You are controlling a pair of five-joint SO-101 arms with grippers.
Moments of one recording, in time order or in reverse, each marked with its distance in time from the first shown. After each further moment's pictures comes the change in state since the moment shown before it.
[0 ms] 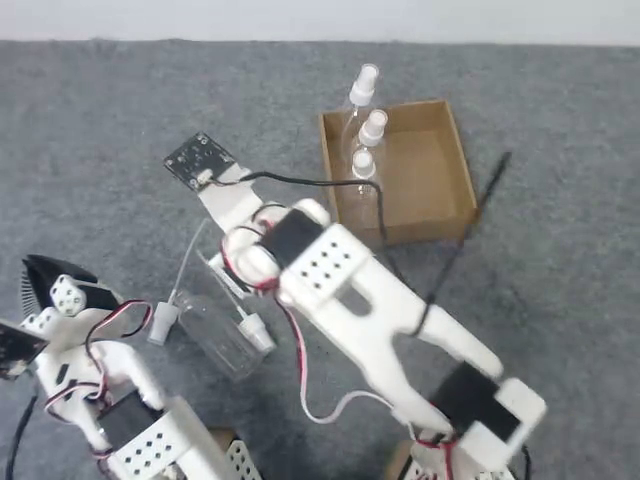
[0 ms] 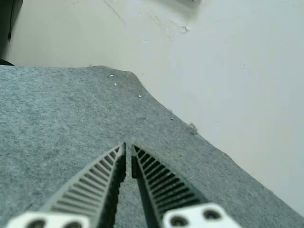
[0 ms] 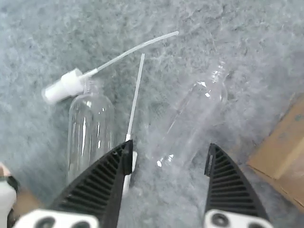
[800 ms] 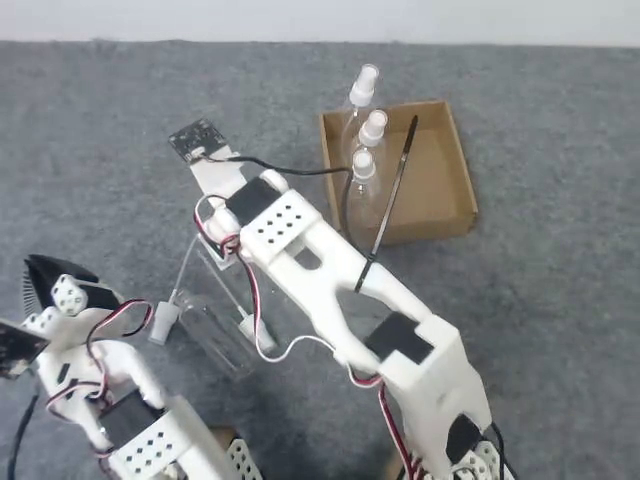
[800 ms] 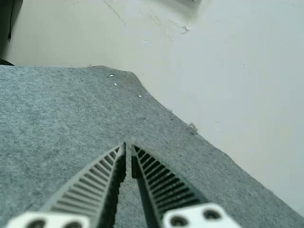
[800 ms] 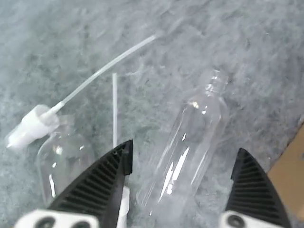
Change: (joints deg) left arm 0.0 0.0 0.0 0.0 0.0; right arm 2.5 27.6 -25.1 4.8 -7.1
